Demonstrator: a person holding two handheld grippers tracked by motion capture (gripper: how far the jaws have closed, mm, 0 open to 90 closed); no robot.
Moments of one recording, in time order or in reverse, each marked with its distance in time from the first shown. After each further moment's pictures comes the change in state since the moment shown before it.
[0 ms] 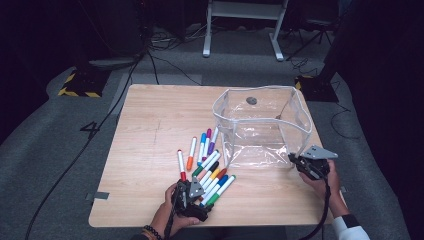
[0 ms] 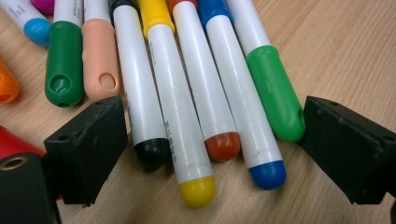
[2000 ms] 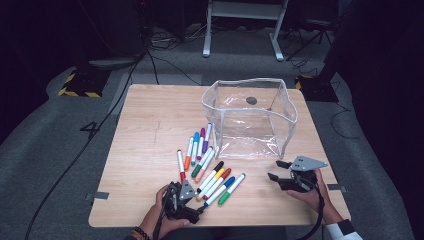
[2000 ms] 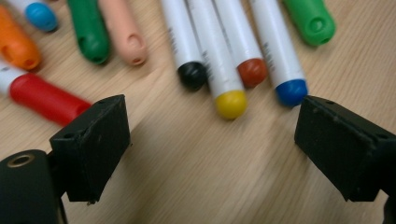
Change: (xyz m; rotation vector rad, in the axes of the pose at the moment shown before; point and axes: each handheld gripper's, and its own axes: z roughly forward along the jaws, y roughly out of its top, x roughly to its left) left arm 0.012 -0.020 -0.020 0.006 0.014 -0.019; right arm 0.055 0.010 -0.011 -0.070 0.279 -0.036
